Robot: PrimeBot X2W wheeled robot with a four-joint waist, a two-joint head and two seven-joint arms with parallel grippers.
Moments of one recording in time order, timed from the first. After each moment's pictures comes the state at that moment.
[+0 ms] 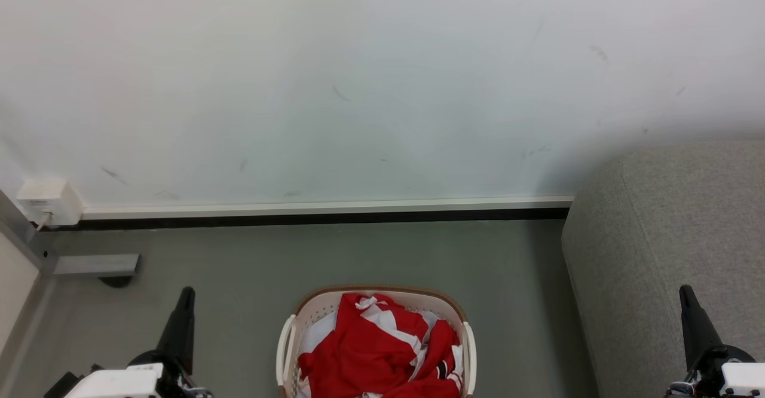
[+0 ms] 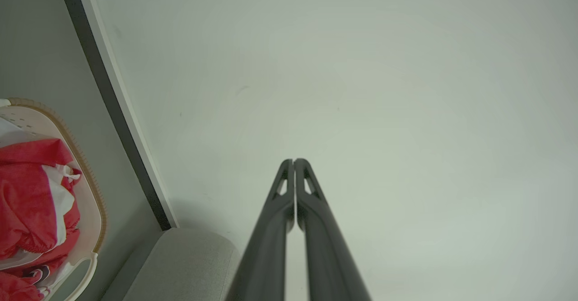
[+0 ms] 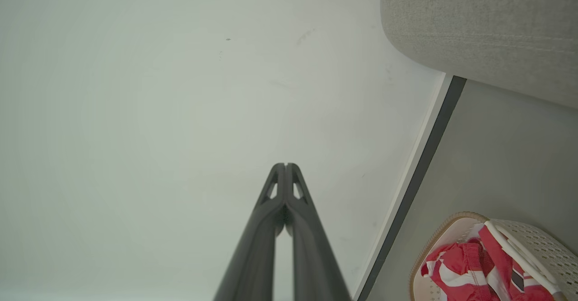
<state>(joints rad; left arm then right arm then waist) -0.11 0.05 0.11 0.25 -1.61 -0.13 0.11 -0.10 -0.05 -0.11 0.24 1.62 0.13 0.11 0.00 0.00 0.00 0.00</state>
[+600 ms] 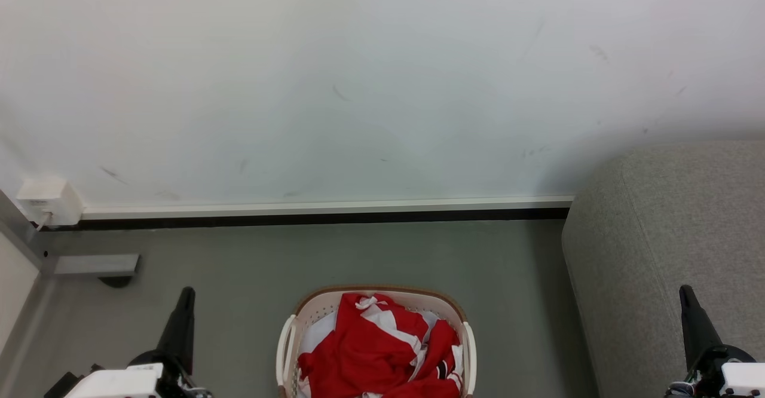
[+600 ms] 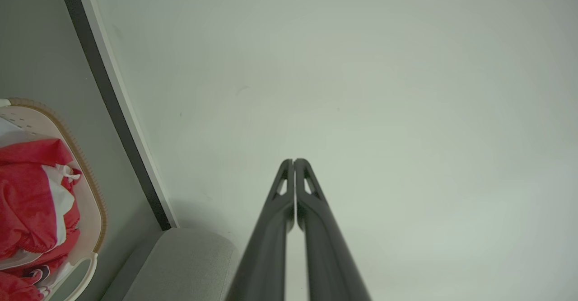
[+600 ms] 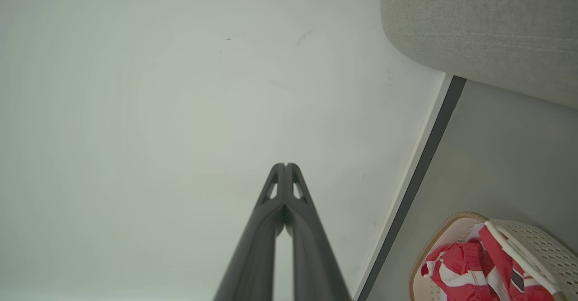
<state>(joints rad) -0.11 0.05 0.11 0.25 -1.61 -0.13 0.11 -0.10 -0.05 -0.11 0.24 1.62 0.13 0.11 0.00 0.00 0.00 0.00</state>
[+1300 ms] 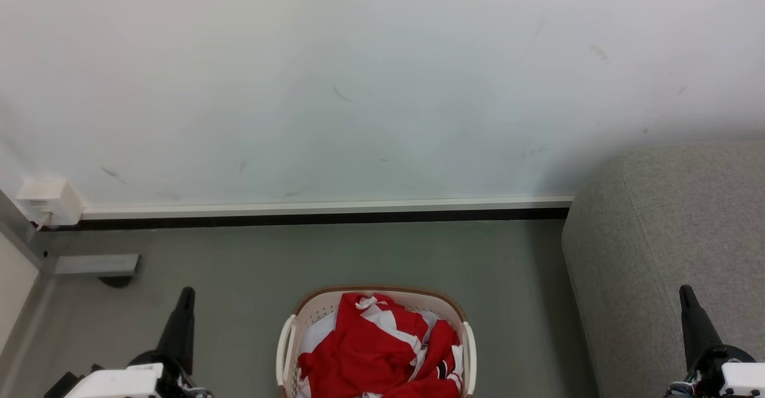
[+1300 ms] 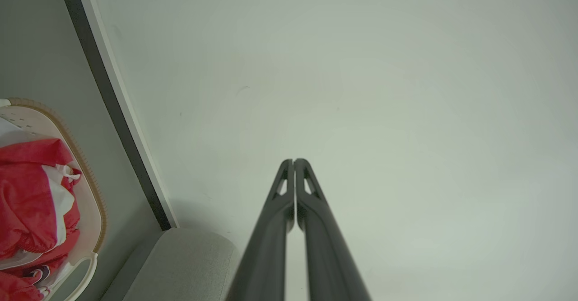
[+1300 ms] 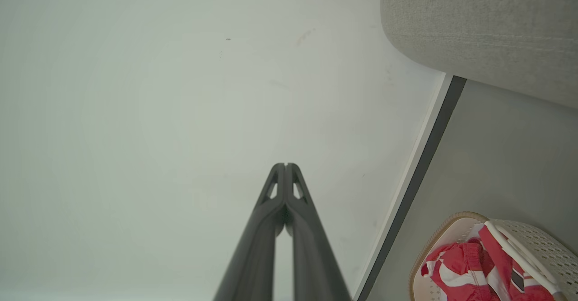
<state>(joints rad) -0.11 0.05 0.11 0.25 -1.61 -0.13 0.11 -0.10 -0.05 -0.11 0.24 1.62 0.13 0.11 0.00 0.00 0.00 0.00</state>
